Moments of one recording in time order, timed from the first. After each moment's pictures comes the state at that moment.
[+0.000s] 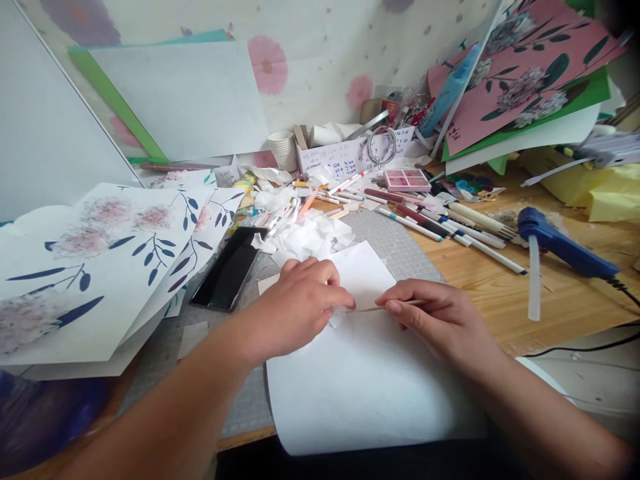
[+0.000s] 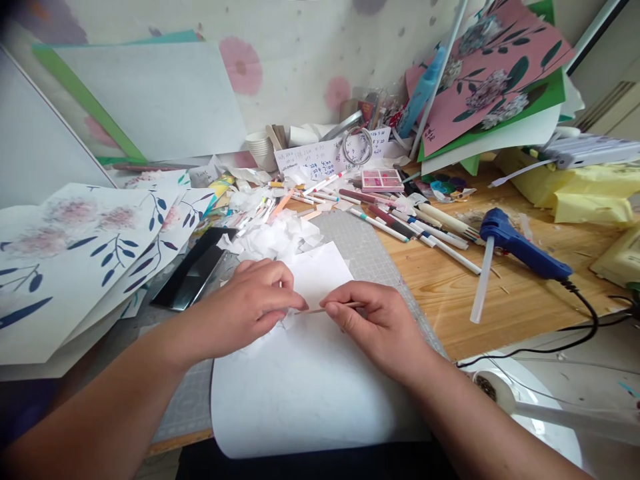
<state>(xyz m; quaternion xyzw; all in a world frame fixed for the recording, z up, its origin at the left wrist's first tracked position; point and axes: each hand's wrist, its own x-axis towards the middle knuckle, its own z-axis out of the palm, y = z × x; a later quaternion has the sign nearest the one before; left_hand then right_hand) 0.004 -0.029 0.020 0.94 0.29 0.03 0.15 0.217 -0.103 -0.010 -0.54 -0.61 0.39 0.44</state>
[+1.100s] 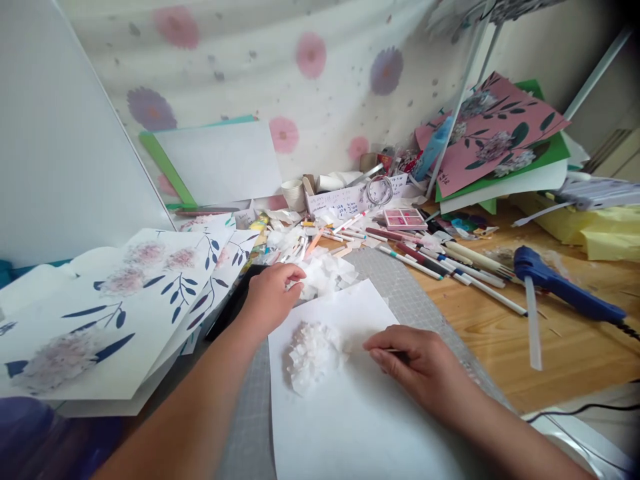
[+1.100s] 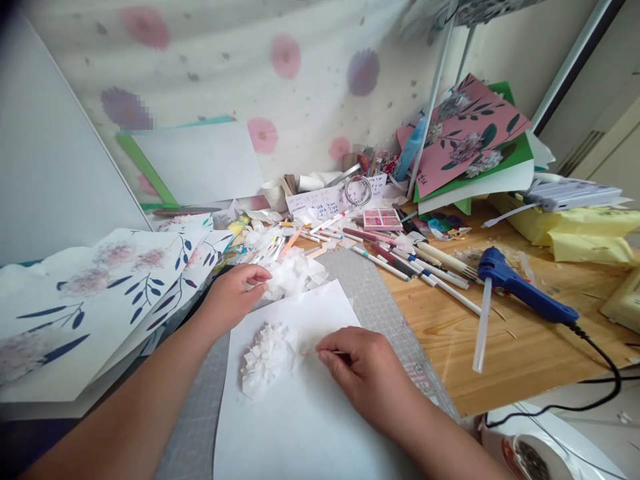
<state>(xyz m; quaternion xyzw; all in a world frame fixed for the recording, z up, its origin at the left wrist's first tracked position) -0.021 0.031 0.006 0.80 0.55 0.20 0.12 0.208 -0.096 -0.025 -0.52 -0.71 0.32 0.36</state>
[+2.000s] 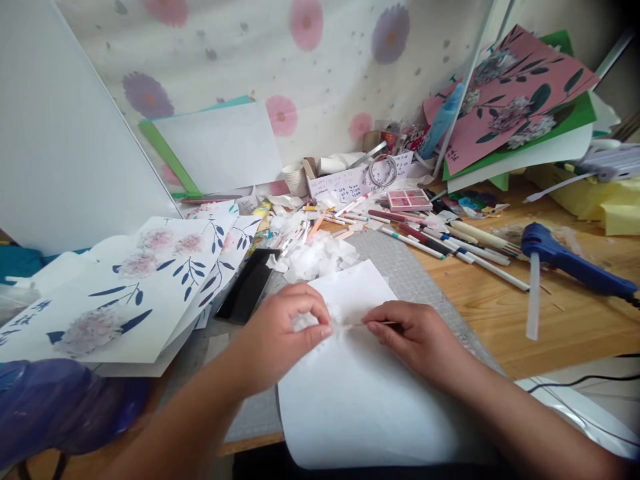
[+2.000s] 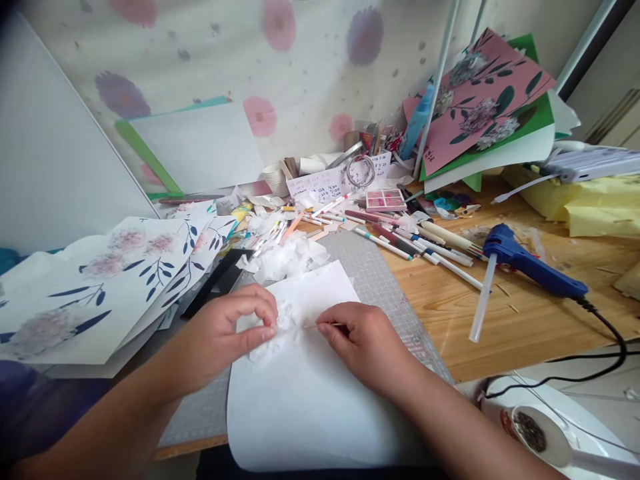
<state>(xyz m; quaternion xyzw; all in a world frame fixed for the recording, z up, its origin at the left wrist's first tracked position) -0.012 -0.053 0.043 0.82 0.43 0.18 0.33 0.209 -0.095 -0.025 -0.52 -0.71 0.32 0.36</state>
